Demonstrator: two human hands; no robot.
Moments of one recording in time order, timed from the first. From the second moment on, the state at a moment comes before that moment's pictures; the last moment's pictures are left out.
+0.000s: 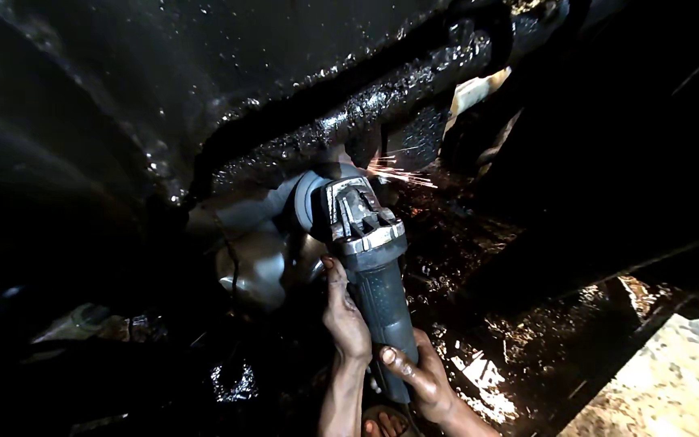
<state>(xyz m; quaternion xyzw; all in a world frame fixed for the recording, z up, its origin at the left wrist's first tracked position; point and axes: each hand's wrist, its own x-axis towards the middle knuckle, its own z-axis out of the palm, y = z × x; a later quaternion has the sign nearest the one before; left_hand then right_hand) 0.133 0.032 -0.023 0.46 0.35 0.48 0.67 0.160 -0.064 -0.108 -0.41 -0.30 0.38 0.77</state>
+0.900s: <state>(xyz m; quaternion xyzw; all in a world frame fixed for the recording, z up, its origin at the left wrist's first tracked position) 0.137 0.030 -0.013 0.47 0.32 0.46 0.68 0.159 -0.065 -0.103 -0.39 -0.27 0.40 0.78</state>
